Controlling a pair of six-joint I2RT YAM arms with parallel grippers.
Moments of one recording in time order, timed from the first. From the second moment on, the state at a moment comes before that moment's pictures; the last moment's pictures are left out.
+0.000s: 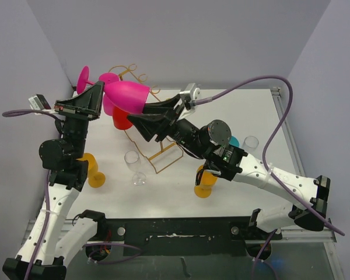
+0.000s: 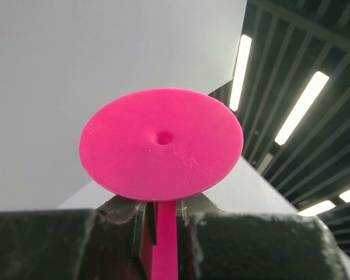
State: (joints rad) left arm -0.22 0.82 0.88 0.62 0.02 -1.41; right arm 1.13 1.37 1.39 0.44 0.02 0.24
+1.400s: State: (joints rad) left arm -0.21 0.85 1.01 -0.19 0.11 -0.03; right arm 1.14 0.86 1.00 0.25 0.41 0.17
